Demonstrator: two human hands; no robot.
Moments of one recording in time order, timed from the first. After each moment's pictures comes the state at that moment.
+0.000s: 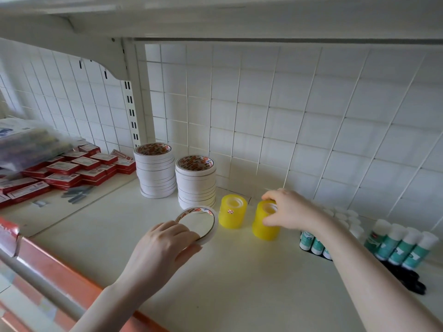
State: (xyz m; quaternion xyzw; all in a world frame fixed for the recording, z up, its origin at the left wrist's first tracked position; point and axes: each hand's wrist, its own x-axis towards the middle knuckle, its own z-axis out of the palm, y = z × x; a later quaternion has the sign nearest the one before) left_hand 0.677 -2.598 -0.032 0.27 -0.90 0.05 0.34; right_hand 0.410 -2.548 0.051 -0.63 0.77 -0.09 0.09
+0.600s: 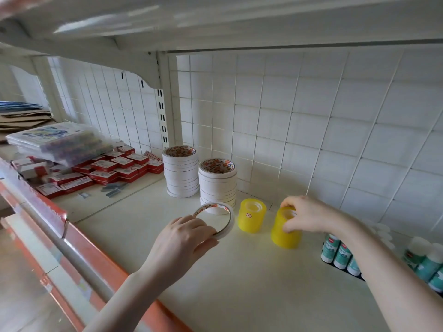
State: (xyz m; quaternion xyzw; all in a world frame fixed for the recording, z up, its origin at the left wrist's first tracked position) left_hand 0.674 -2.589 -0.018 0.30 -0.89 0.06 0.33; right_hand 0.398 -2.561 0.052 -0.65 0.75 -0.05 0.13
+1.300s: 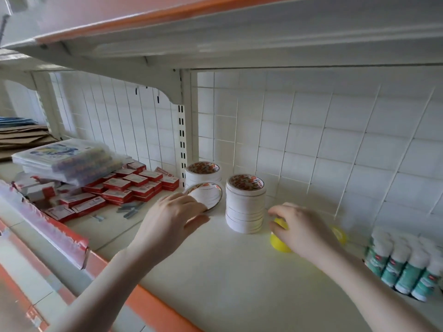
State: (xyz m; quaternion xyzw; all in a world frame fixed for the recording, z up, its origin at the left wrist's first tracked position) left_hand 0.750 -2.658 0.037 0.28 -0.88 0.10 0.37; right_hand 0.503 -2.571 0.045 -0.67 0.71 -0.21 -0.08
